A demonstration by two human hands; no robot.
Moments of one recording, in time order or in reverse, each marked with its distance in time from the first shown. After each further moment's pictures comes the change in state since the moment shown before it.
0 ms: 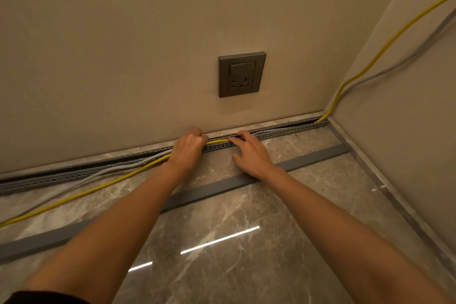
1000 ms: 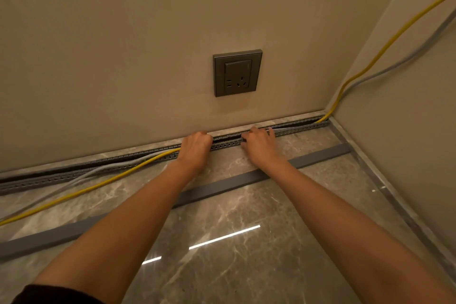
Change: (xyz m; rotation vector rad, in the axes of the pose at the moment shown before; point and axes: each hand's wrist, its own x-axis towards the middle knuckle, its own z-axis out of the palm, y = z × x) left_hand 0.015 0.022 0.005 0.028 -0.054 -0.062; right_hand 0.016 0.020 -0.013 -0.191 0.001 0.132
